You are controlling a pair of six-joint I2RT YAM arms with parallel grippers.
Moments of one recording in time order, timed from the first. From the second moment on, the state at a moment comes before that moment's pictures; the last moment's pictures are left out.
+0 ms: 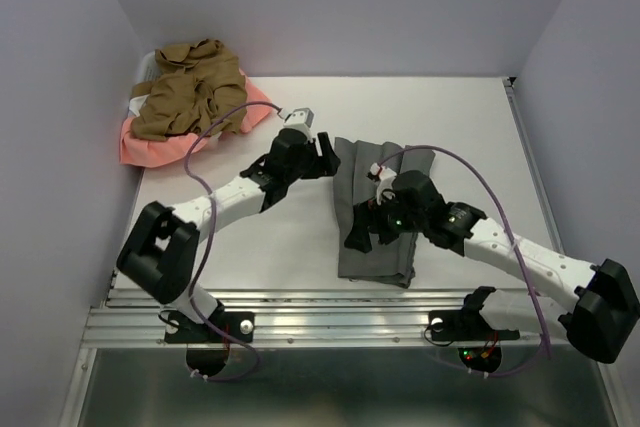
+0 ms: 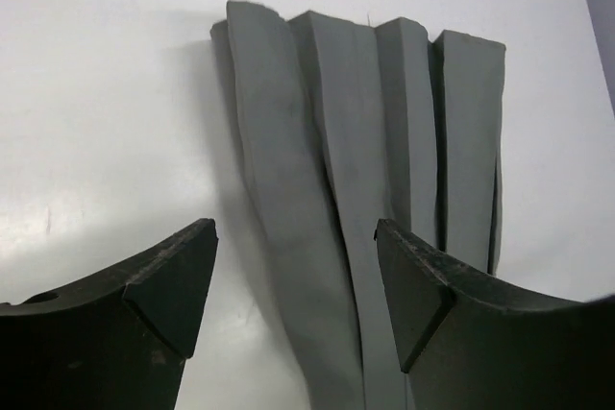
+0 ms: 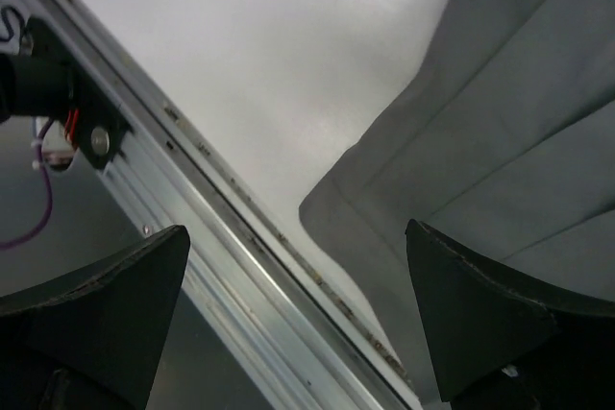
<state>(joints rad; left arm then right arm) -0.64 1.46 0.89 0.10 -0.07 -0.59 0.74 1.12 0.77 -0.33 -0.29 0.42</state>
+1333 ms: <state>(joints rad) -0.55 2.09 1.42 0.15 0.33 -0.43 0.83 1.21 0.81 -0.44 -0.12 0.37</state>
